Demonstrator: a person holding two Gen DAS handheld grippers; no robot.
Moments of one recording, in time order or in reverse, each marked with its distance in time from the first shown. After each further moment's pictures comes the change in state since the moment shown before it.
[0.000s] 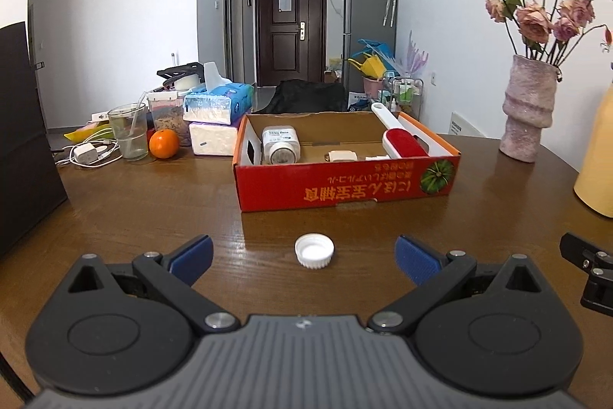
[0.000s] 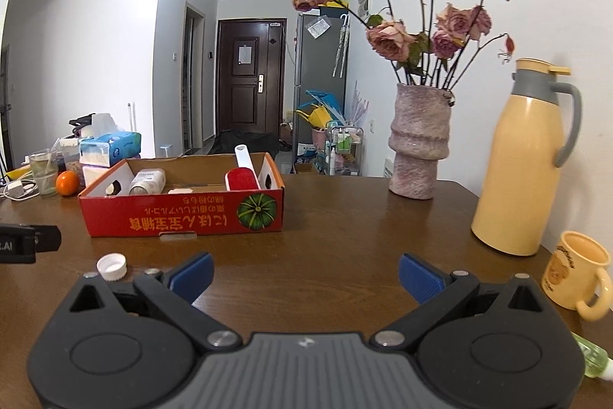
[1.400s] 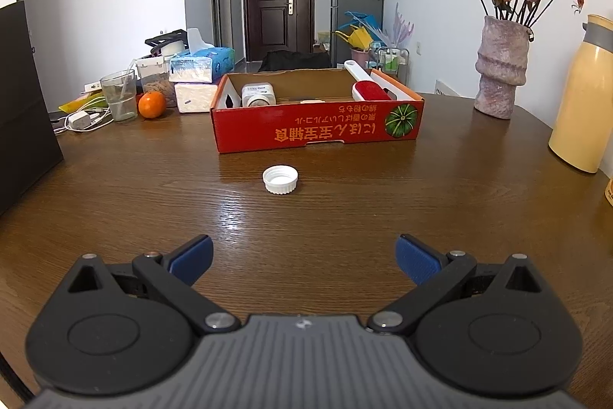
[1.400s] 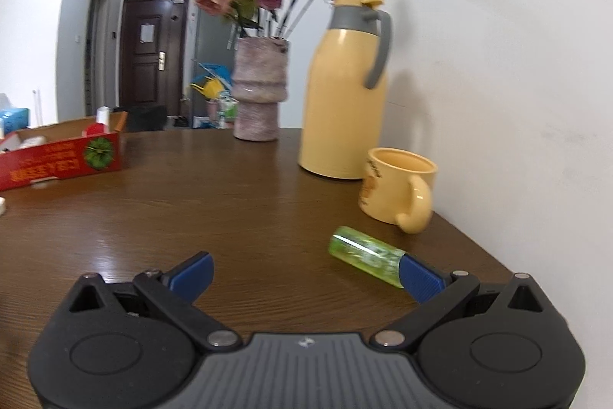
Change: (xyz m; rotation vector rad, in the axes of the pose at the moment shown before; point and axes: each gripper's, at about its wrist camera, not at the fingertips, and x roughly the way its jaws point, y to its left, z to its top) left arm -0.035 -0.031 -0.047 0.022 0.086 -0.024; right arm -0.069 -0.149 -0.077 0.077 0.092 -0.318
